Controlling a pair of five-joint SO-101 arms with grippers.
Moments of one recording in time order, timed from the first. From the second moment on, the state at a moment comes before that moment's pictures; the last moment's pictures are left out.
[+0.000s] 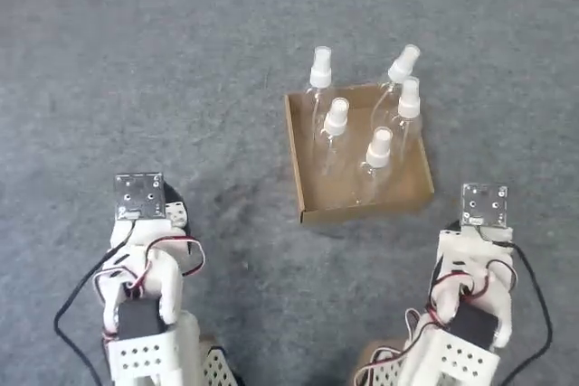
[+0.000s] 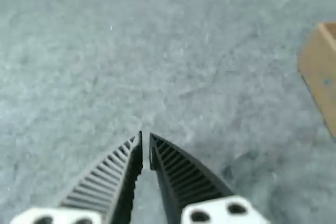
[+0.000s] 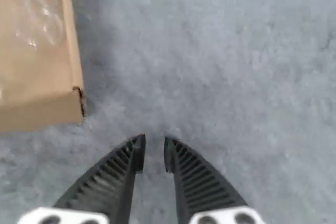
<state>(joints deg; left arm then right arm) -14.7 -102.5 97.0 50.9 -1.1 21.9 -102.7 95.2 56.1 20.0</state>
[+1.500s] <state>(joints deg) -14.8 -102.5 97.0 70.6 -1.1 24.6 -102.7 95.2 74.3 20.0</state>
